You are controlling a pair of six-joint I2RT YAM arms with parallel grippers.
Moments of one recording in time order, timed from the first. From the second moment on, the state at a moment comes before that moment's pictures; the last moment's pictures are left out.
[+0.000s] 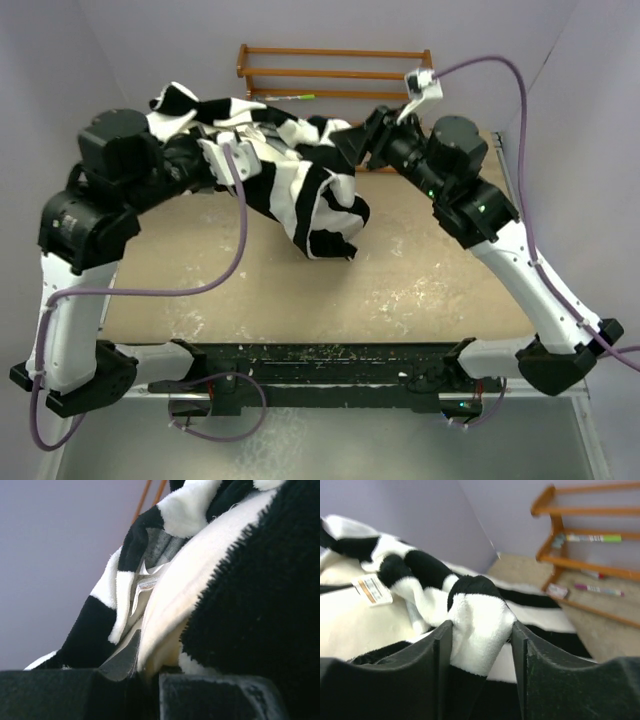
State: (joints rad) left arm -0.51 1.21 1.93 -0.98 0.15 0.92; right arm 0.66 1.25 1.53 -0.28 -0.02 0.48
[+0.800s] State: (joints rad) left arm -0.51 1.63 2.32 -1.32 -0.01 0.62; right arm 0.70 0.95 1.38 -0.20 -0.08 0.31
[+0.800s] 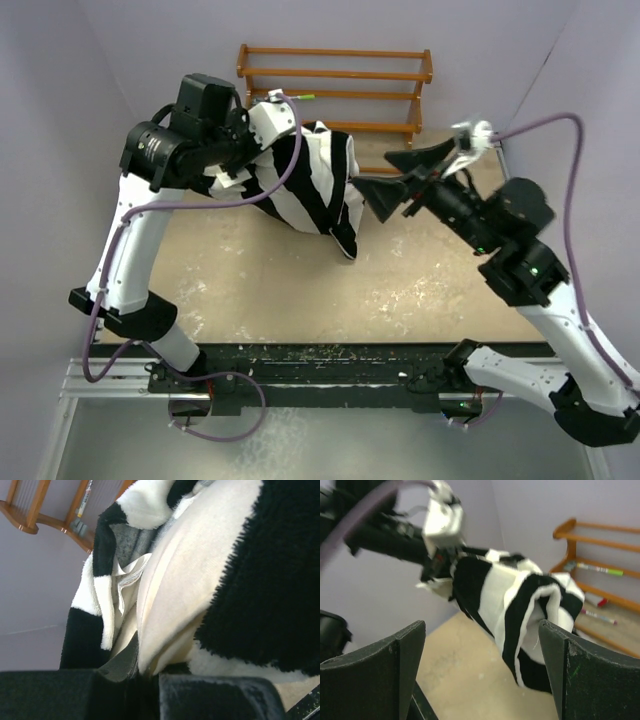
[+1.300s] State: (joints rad) left arm -0.51 1.59 2.32 -1.34 0.02 0.58; right arm 0.70 1.23 1.28 -0.21 -0.18 0.26
